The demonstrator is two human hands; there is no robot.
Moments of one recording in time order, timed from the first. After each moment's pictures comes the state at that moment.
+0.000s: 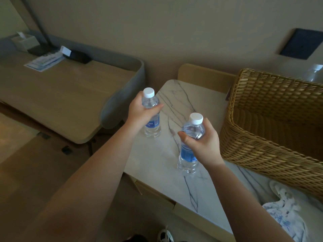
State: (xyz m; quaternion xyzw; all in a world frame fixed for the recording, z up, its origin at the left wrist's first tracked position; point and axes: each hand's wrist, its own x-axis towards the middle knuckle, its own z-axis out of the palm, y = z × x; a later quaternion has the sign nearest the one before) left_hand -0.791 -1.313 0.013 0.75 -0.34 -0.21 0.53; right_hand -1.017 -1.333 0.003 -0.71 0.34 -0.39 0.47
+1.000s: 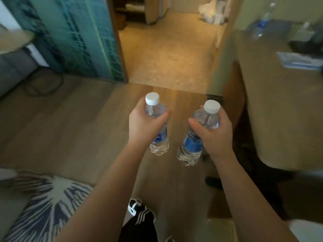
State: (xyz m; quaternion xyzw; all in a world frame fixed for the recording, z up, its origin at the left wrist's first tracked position) left_hand -0.698 -0.805 0.018 0.78 0.18 0.23 0.55; right_hand -0.670 -0.984 0.017 -0.76 -0.13 -0.08 0.63
